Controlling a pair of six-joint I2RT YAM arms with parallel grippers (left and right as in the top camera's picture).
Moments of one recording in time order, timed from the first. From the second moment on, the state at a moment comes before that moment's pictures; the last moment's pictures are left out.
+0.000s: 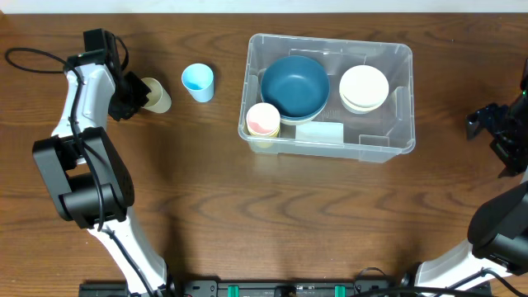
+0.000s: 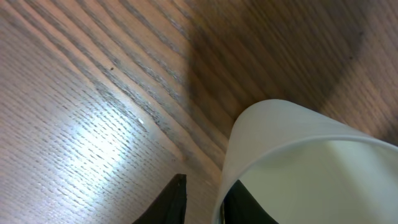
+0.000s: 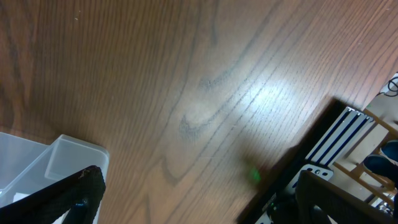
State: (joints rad) left arm 0.23 2.11 1.69 -0.94 0.03 -0.56; right arm -0.45 1.85 1.77 -1.61 0.11 0.75
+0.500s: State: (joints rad) left arm 0.22 2.11 1.69 -0.93 0.05 -0.56; right arm -0.45 1.85 1.77 -1.61 0.11 0.75
